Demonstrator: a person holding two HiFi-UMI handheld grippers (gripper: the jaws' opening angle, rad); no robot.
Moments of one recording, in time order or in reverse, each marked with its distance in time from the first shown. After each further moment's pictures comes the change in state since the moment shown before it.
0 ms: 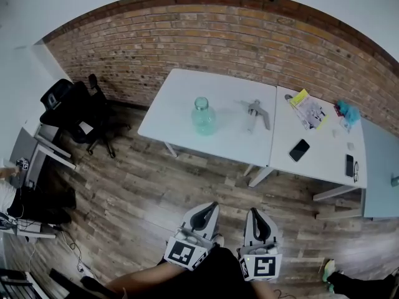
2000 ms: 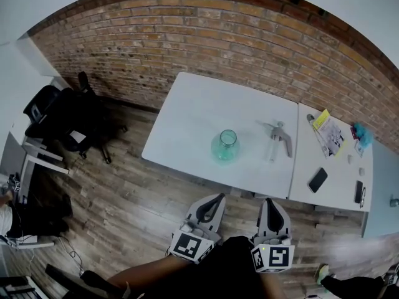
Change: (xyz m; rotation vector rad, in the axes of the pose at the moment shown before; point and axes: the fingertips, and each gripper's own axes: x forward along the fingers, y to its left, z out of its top) left arm 0.131 0.224 0.027 -0.087 -0.001 -0.020; right arm 0.255 0.006 0.025 0.016 0.059 -0.079
